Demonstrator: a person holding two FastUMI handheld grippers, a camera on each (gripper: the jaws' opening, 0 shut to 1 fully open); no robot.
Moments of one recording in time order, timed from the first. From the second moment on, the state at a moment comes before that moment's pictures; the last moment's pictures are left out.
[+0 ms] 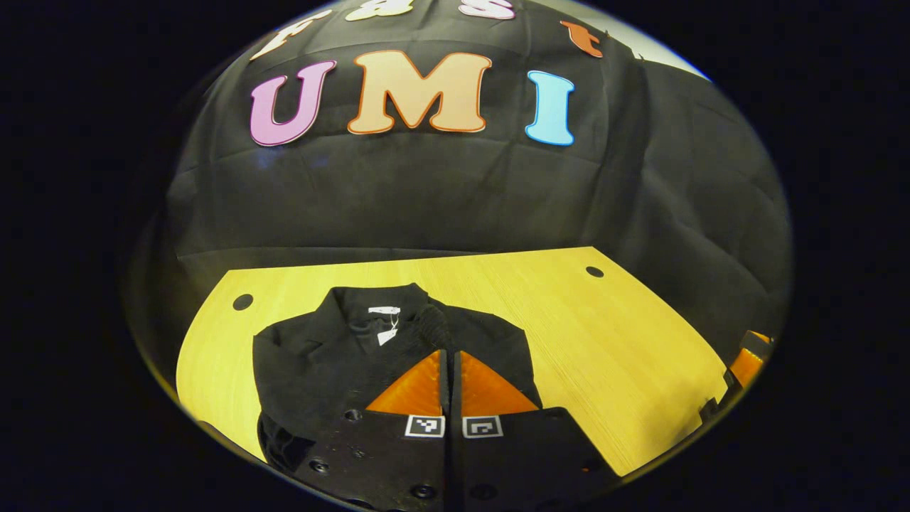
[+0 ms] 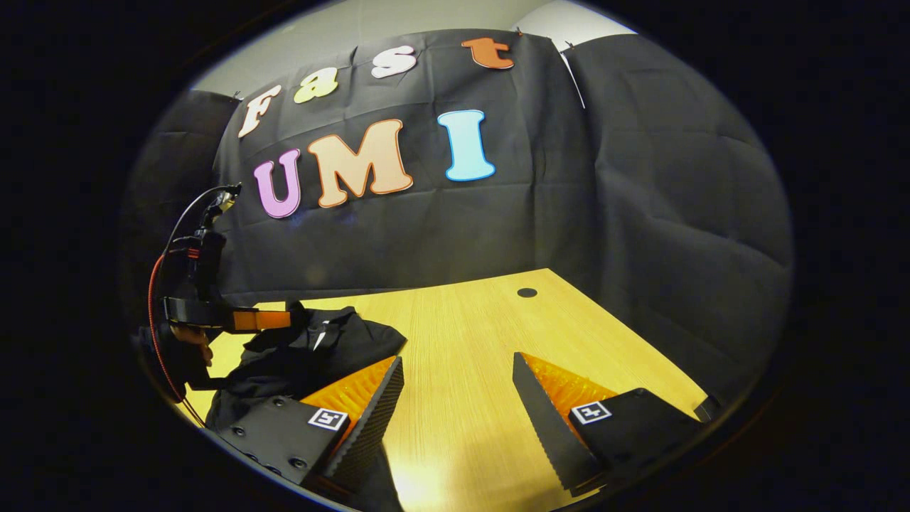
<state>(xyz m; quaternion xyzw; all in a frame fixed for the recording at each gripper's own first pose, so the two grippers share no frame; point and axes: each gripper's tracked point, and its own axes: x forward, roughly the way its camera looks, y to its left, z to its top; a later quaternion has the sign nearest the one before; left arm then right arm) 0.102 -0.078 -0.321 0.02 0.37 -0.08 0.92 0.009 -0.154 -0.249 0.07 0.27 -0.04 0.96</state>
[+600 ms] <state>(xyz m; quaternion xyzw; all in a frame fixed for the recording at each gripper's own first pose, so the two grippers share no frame) 0.030 -0.017 -0.272 0.04 0.35 0.00 0.93 0.006 -0.123 -0.257 0.07 0.28 0.03 0.96</state>
